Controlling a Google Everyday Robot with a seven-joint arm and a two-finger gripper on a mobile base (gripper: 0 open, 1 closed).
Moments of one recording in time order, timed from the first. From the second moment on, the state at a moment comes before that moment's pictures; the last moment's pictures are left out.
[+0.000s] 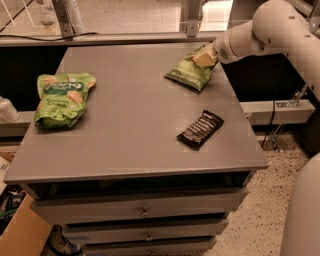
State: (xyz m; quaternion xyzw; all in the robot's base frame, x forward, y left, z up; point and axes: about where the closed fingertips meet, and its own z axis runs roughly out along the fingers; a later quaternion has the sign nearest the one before) arm 0.788 -0.155 0.880 -0.41 0.79 0.08 0.45
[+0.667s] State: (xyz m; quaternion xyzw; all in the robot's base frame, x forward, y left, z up) arm 0.759 -0.084 0.916 -0.49 0.73 0.13 0.46
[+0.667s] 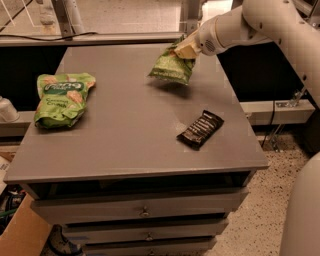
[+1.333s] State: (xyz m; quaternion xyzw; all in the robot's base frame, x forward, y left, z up) arm 0.719 0.004 0.934 -0.57 0.66 0.23 0.43
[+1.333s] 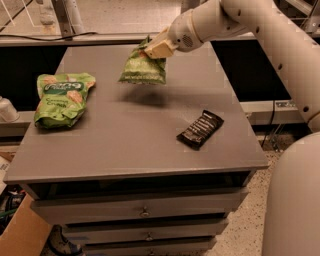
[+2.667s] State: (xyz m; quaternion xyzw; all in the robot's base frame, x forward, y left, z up) arm 0.681 0.108 0.897 -0.64 0.58 0.30 0.39
